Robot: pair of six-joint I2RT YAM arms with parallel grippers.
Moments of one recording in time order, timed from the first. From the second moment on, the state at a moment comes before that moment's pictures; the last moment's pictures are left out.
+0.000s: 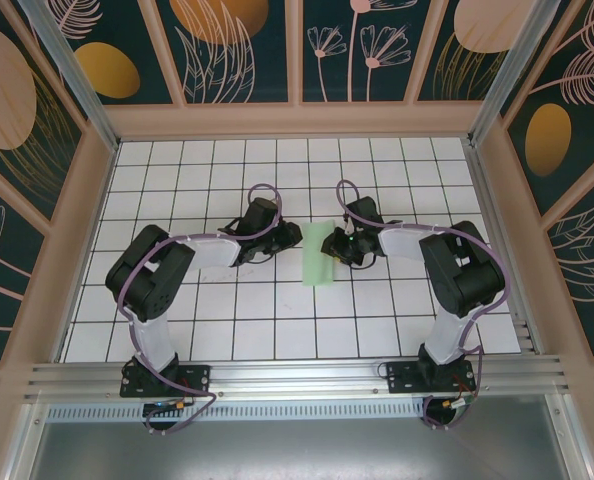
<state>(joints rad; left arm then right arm) -0.61 1.87 0.95 0.19 0.24 -0.91 0.46 1.79 0.89 -0.15 -0.40 0.79</state>
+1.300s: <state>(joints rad) -0.61 1.87 0.99 0.19 0.23 -0.88 0.46 1.82 0.92 -0.19 -0.40 0.76</state>
